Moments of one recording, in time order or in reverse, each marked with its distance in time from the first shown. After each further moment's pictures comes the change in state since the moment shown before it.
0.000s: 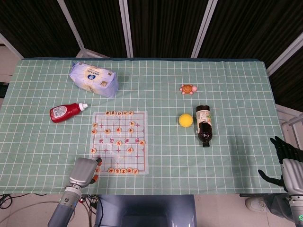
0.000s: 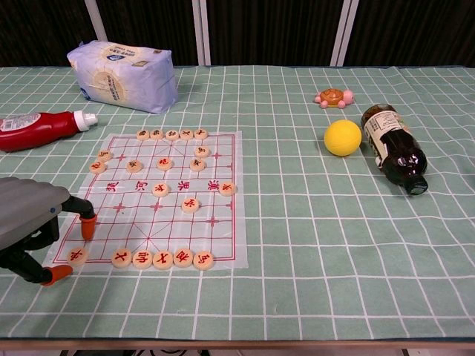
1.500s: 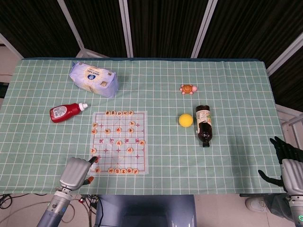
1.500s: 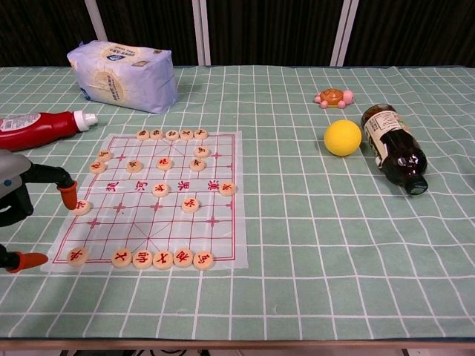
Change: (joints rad) left arm 0.096 0.112 0.012 -0.024 0.288 0.009 -0.160; right arm 0.000 -0.003 -0.002 0.003 -0.003 0.003 -0.019
